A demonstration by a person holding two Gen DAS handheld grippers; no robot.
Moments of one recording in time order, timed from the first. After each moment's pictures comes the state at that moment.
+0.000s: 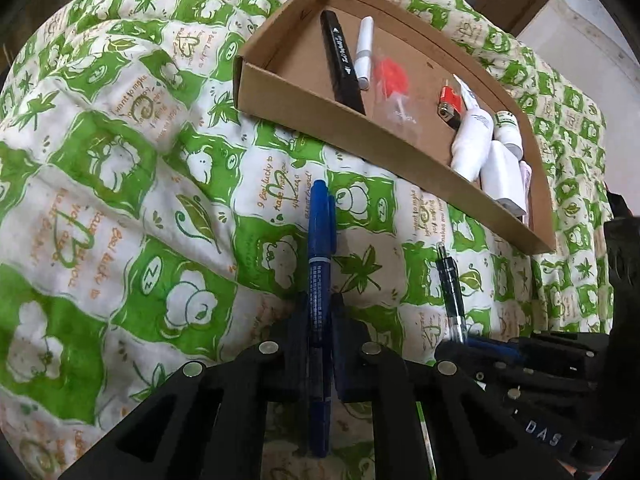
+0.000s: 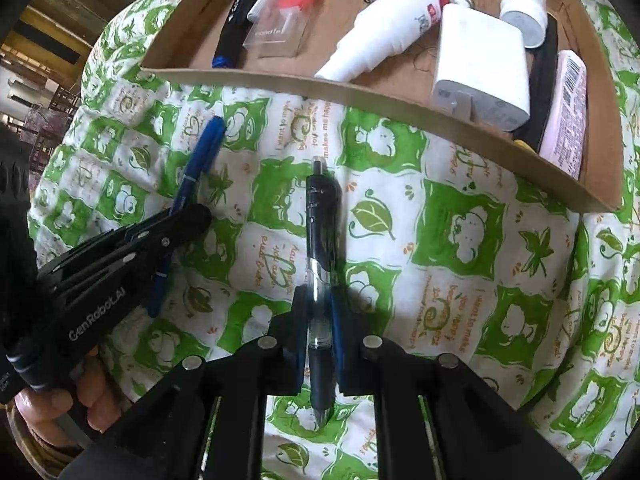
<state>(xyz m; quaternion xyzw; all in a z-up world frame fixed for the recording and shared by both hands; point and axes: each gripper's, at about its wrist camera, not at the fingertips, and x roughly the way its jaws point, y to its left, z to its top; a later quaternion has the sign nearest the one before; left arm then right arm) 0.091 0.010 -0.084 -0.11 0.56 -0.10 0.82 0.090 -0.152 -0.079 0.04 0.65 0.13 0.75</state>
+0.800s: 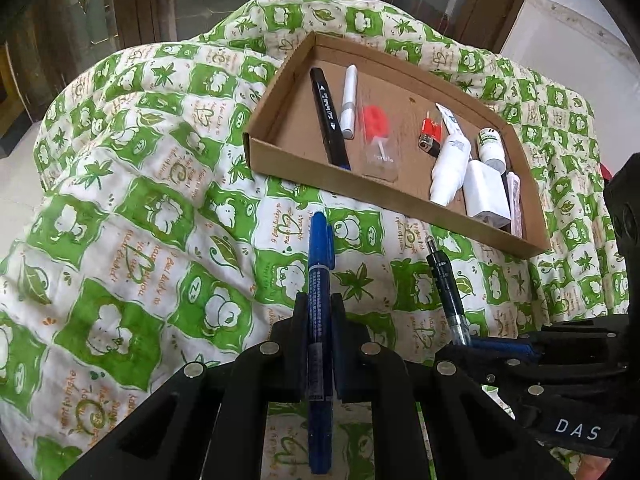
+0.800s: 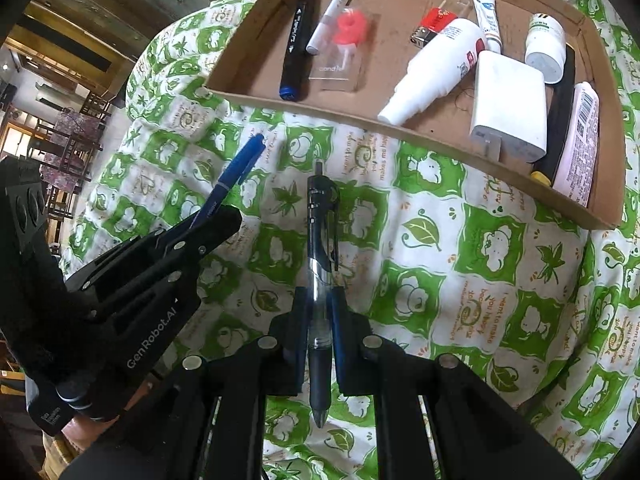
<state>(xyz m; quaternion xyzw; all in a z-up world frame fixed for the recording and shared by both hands) 0.057 0.003 -0.042 -0.05 0.49 -0.08 0.87 0.071 -0.138 -0.043 0.08 0.63 0.18 0.75</state>
